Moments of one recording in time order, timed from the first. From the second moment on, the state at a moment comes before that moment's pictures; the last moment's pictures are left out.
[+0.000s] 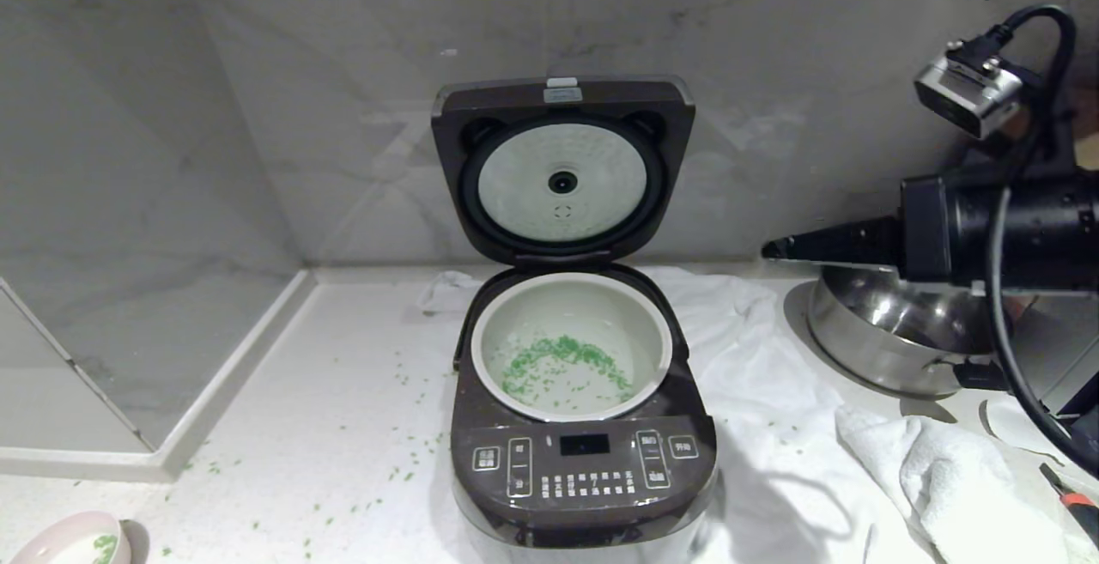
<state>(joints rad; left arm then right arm) 0.00 0.00 -0.01 0.03 0.00 -0.01 0.39 1.38 -1.15 0.21 0.41 0.31</state>
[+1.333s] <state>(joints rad) 0.00 0.00 -0.01 0.03 0.00 -0.01 0.02 0.16 -0.31 0.11 -0.23 -0.11</state>
